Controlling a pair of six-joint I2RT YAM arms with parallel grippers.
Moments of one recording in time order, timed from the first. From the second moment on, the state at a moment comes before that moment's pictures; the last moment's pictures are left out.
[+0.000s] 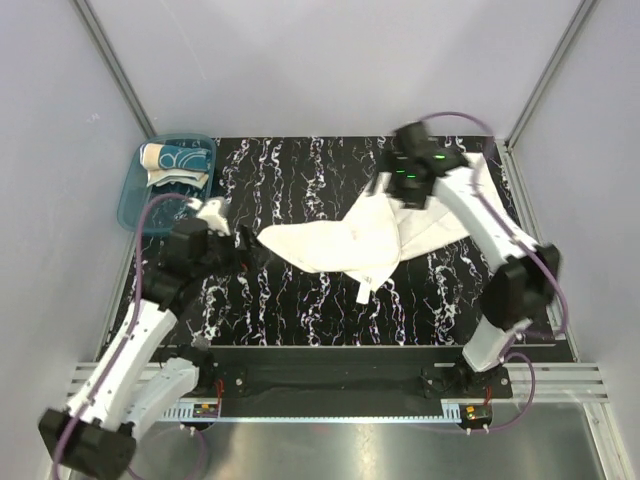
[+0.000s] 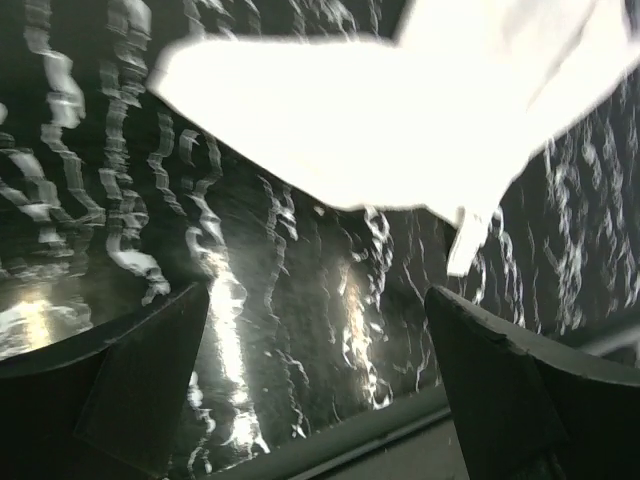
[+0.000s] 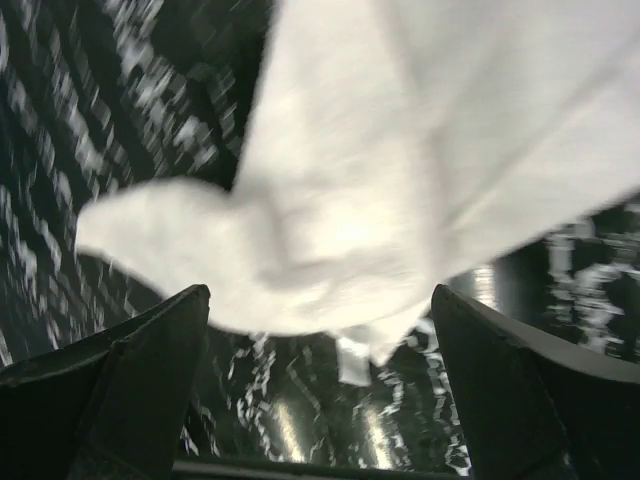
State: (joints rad) left arm -0.25 0.77 0.77 -0.58 0.22 -0.45; right arm 0.48 1.78 1.75 -0.92 0.06 0.63
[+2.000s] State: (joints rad) left arm -1.04 1.94 1.40 -0.57 -0.19 -0.39; right arm -0.07 1.50 1.29 -0.83 0.01 0.56
